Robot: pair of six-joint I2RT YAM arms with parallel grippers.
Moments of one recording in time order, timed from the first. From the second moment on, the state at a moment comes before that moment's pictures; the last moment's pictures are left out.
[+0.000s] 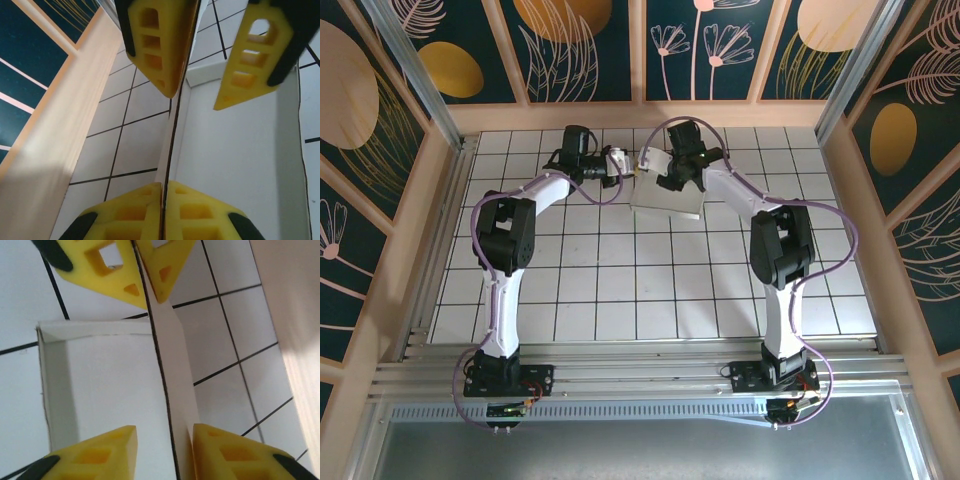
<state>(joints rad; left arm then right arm) -0.31 2.26 1.69 0.04 0.89 1.00 0.47 2.04 1.72 -0.52 -0.09 -0.90</state>
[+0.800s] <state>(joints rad) -0.35 2.21 1.76 -0.18 0.72 0.90 -0.04 1.73 1.23 -0.03 -0.50 0.69</state>
